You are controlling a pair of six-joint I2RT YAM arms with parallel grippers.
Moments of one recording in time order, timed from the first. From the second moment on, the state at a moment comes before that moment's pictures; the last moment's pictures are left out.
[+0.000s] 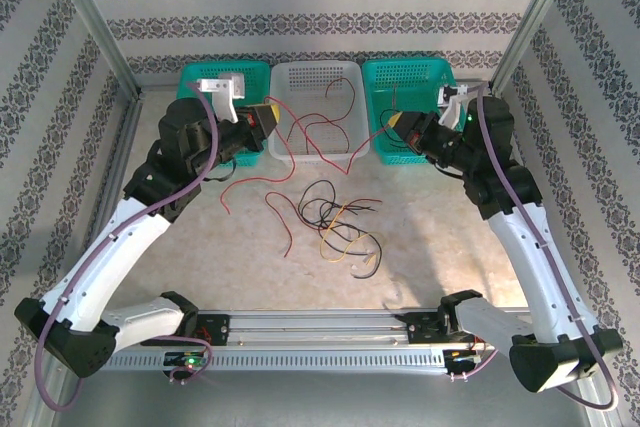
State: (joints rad) left arm -0.48 1.13 1.29 -0.33 0.16 -0.49; right arm 0.22 1.06 1.23 -0.48 -0.52 0.91
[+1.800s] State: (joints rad) left arm -0.37 2.12 2.14 -0.53 0.12 -0.54; right arm 0.46 1.03 1.17 -0.84 -0.22 0.69
